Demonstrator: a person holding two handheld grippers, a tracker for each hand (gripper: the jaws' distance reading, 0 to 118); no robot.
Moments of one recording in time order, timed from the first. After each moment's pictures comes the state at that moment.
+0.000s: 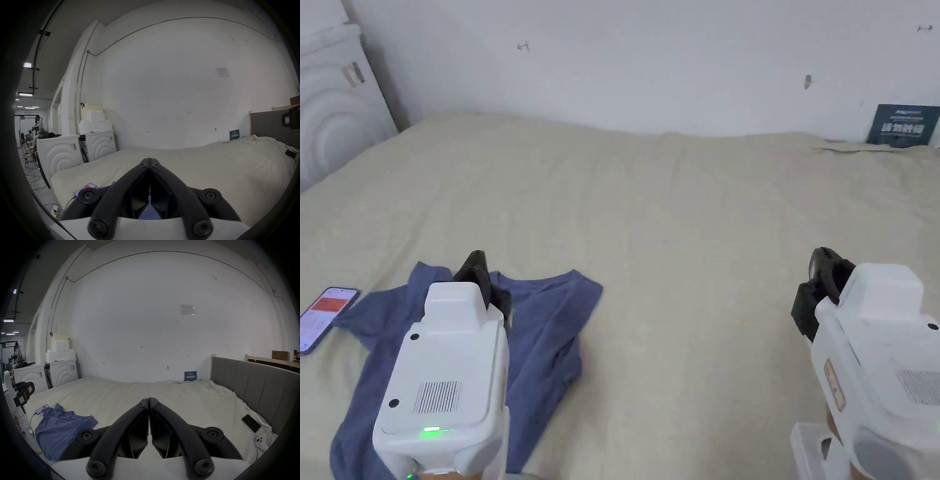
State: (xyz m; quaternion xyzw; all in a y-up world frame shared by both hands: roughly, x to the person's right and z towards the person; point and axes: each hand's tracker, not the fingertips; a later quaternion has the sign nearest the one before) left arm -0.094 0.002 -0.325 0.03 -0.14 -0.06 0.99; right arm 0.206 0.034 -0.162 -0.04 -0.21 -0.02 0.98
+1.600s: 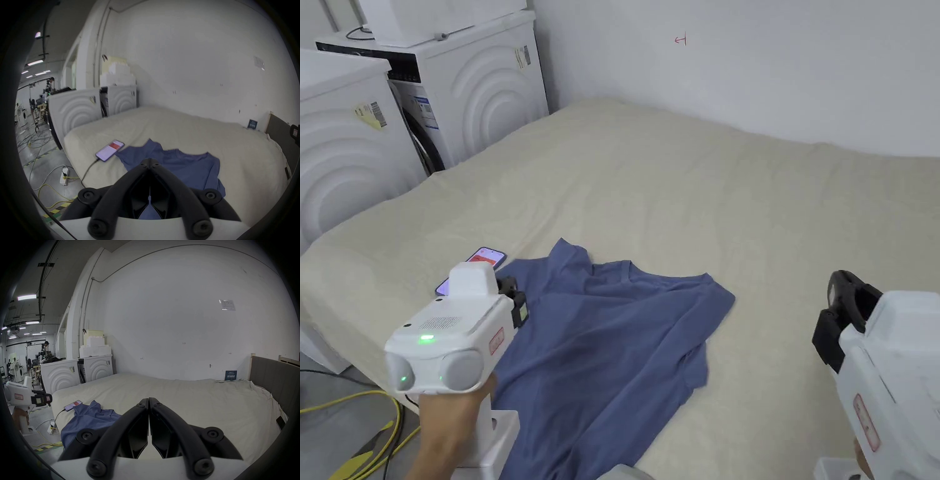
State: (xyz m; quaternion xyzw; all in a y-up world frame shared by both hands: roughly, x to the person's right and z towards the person) left arm -0.248 -0.013 -0.436 -0.22 -0.08 0.00 0.97; right arm 0.120 0.028 -0.241 -0.06 -0.07 -0.02 1.00
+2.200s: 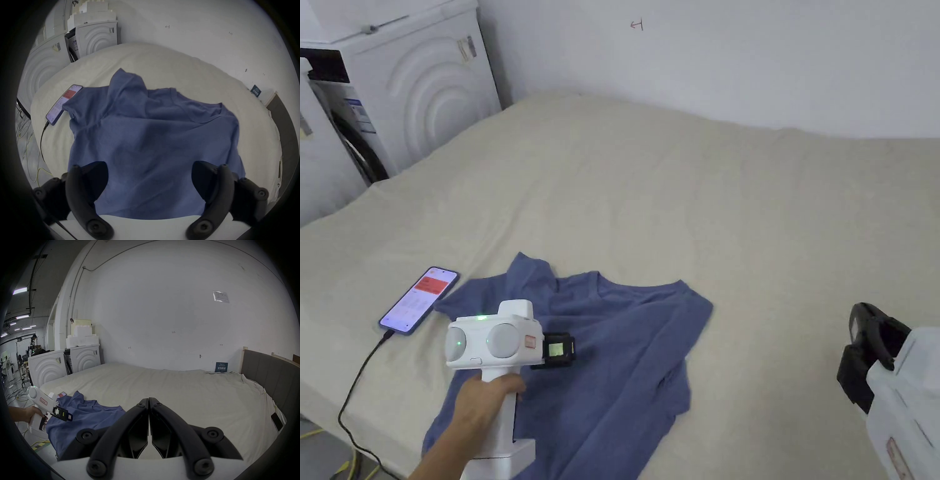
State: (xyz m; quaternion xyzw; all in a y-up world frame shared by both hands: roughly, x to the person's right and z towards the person) left arm -0.168 -0.129 -0.574 -0.47 -0.12 -0.02 0.88; right arm 0.152 -0.001 -0.265 -0.11 -0.12 -0.02 0.99
